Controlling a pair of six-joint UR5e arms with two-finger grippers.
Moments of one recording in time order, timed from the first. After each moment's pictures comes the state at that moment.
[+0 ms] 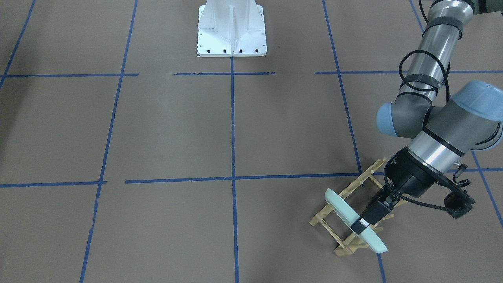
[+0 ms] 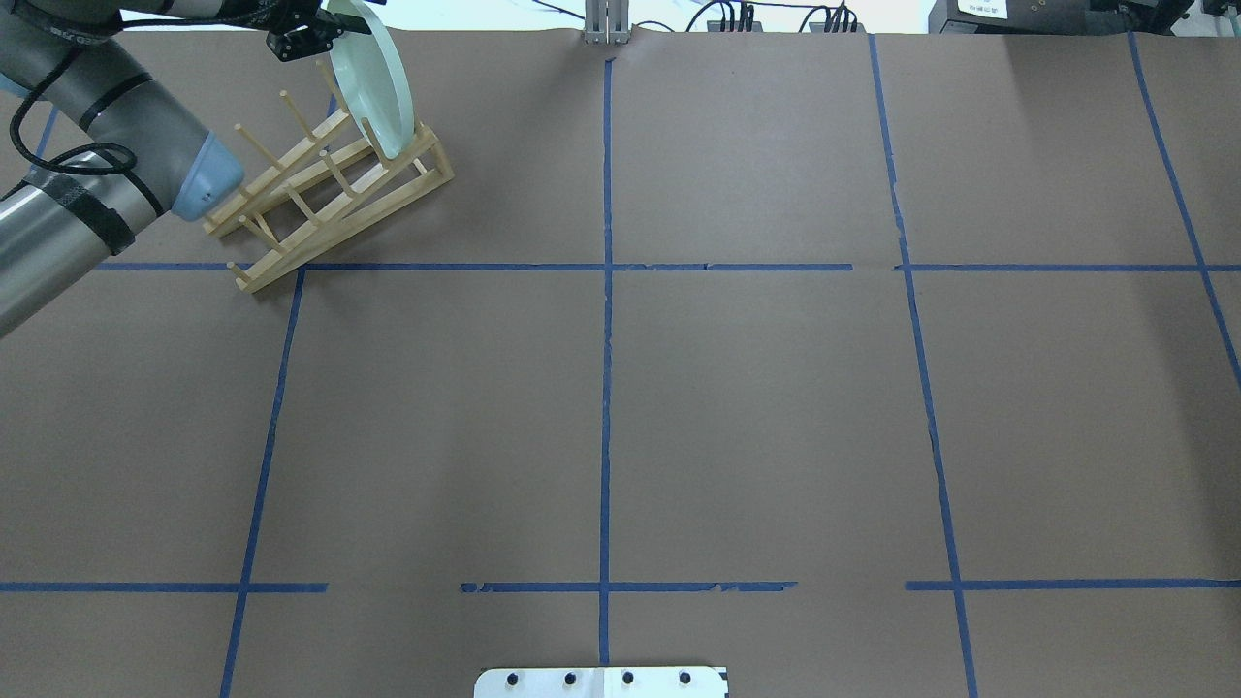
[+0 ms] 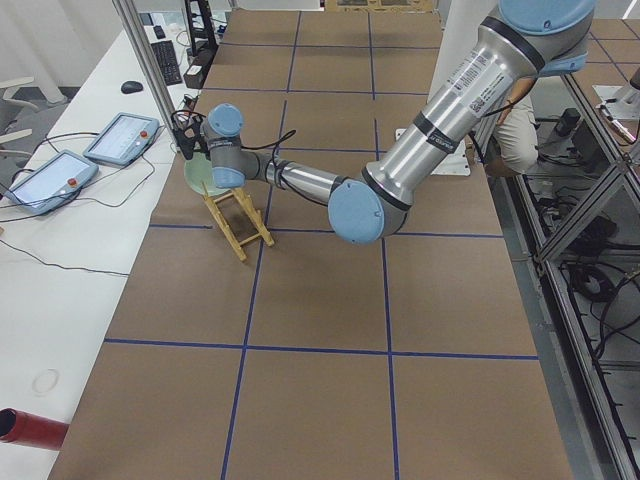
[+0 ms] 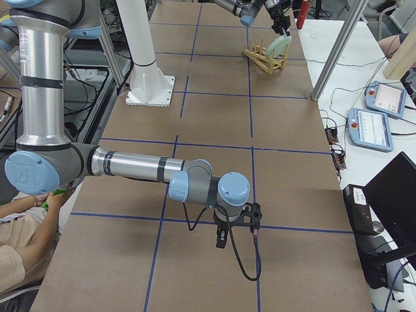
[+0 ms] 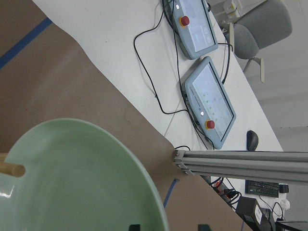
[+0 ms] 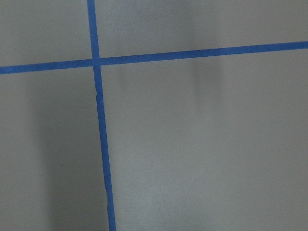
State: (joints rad) left arm -1.06 -2.29 -1.10 -2.77 -2.07 -1.89; right arm 1.62 -1.63 1.56 -1.62 2.32 -0.02
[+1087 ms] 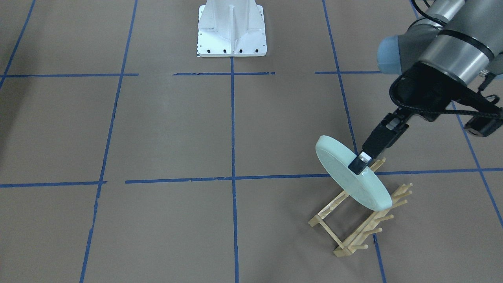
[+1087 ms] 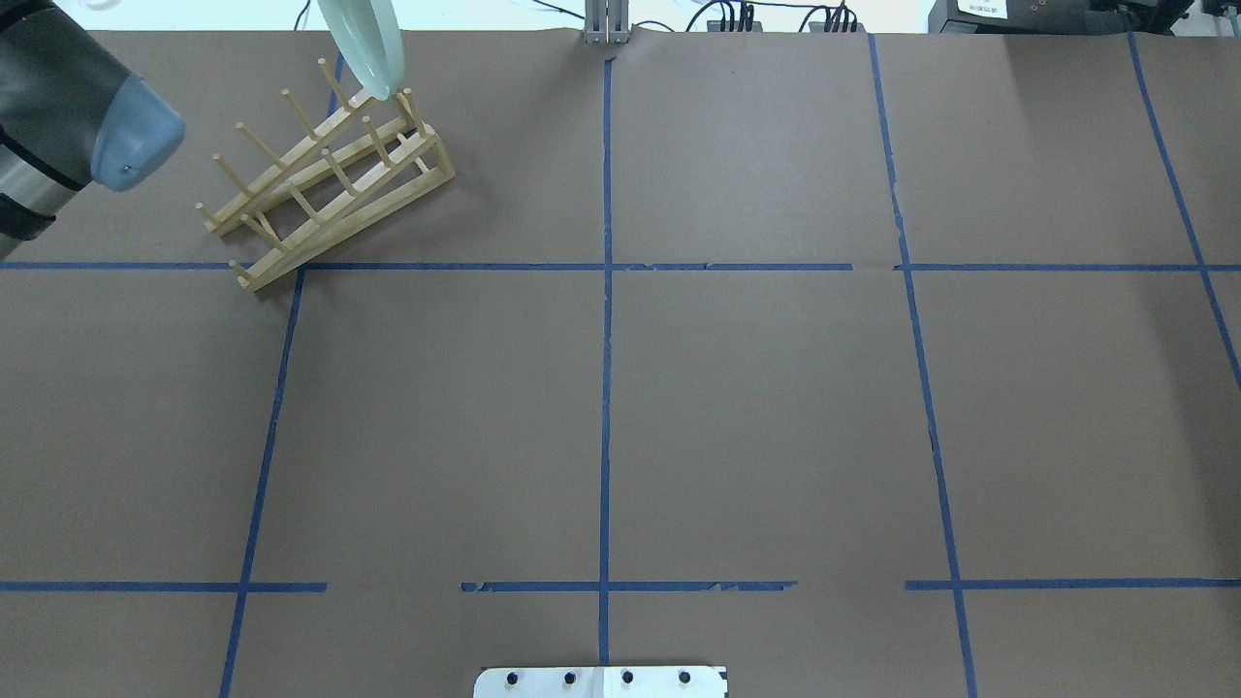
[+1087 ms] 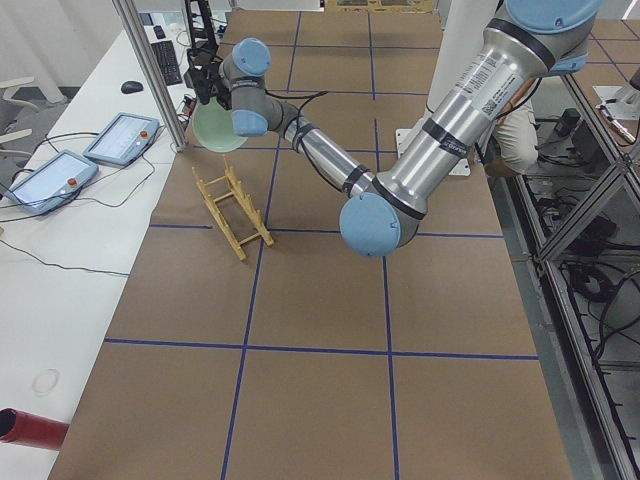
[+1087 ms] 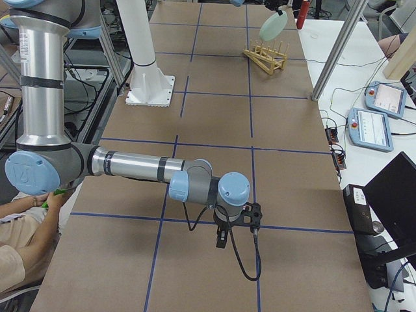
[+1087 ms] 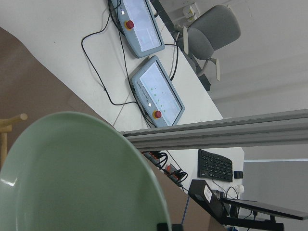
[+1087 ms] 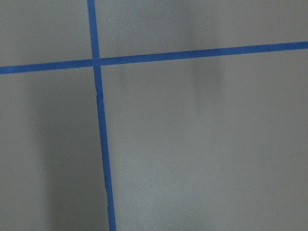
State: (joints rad) left arm -1.06 -2.21 -1.65 -2.27 -2.08 -1.91; right arm 1.62 -1.63 1.56 -1.62 2.32 -0.02
